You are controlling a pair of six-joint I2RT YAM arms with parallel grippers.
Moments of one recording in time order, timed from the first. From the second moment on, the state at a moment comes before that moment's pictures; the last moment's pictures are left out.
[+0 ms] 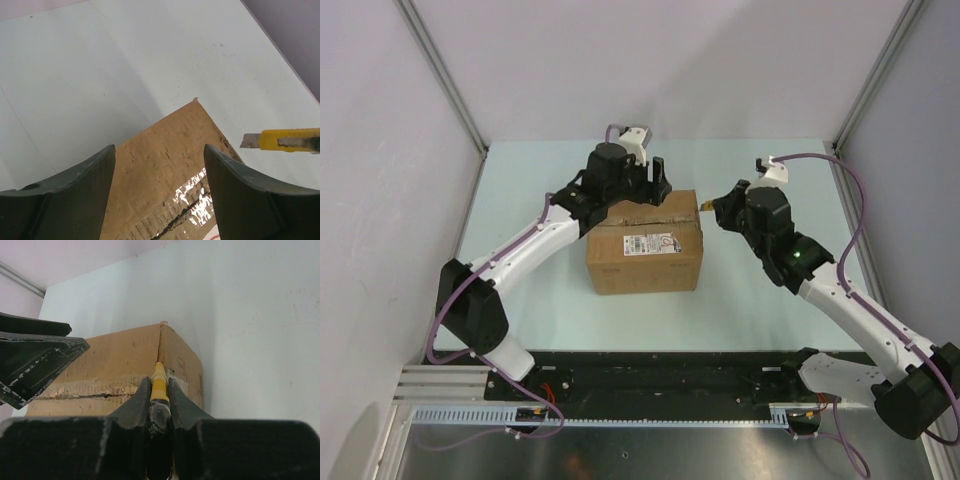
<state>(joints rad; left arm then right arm) -0.62 1.59 1.40 -0.19 0.06 -0.26 0.60 1.09 1.02 -0.23 0.34 0.58</state>
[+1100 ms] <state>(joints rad) -0.62 1.62 1.34 -0.21 0.03 -0.33 0.65 1.16 1.01 -0.19 0.40 0.60</state>
